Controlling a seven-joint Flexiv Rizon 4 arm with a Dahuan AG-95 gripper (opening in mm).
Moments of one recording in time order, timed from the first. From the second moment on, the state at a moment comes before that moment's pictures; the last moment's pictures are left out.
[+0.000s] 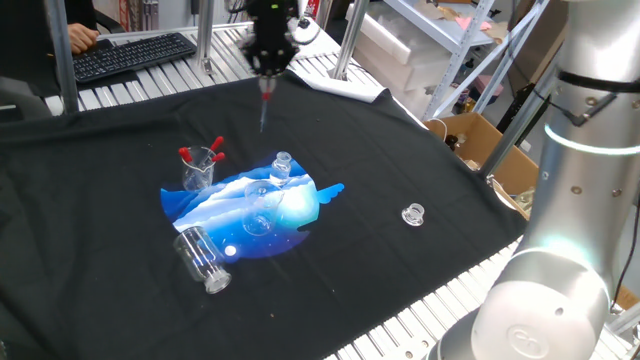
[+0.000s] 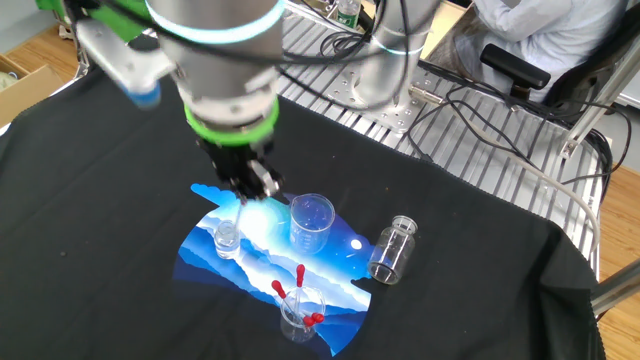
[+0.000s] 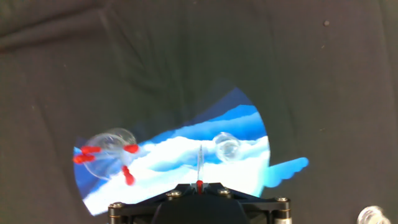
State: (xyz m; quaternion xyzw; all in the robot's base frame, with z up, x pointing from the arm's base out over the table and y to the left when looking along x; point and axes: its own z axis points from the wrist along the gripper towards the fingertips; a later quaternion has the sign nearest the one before) arm 0.613 -0.005 0.258 -0.11 -0.99 0.02 0.05
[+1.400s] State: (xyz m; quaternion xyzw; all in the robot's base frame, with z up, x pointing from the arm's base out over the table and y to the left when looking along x) arm 0.592 -0.047 0.226 -0.09 -0.99 -0.04 0.08
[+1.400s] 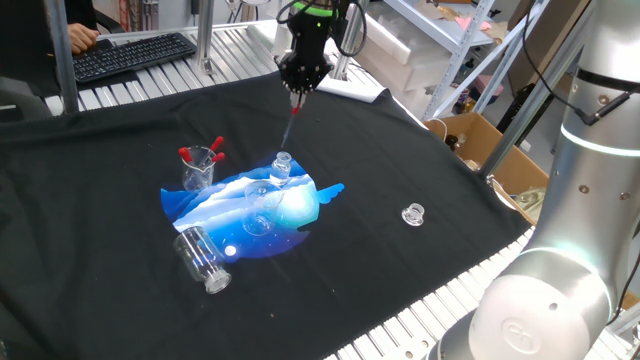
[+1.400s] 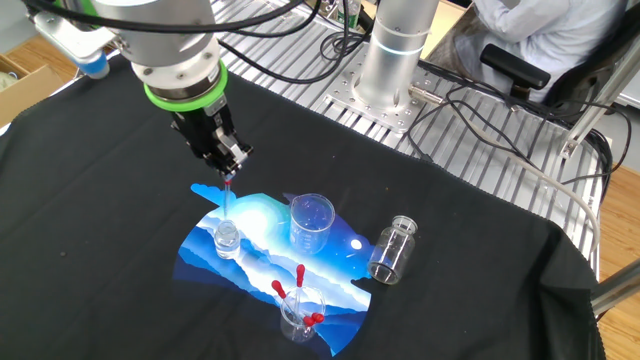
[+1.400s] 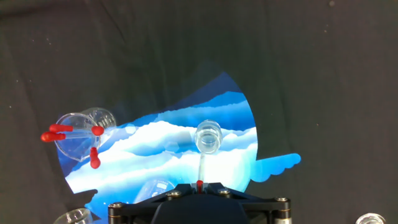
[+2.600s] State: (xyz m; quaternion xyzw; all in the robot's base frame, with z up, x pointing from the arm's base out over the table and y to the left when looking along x) arm 0.594 -0.048 0.195 -0.10 -0.99 -0.05 0.08
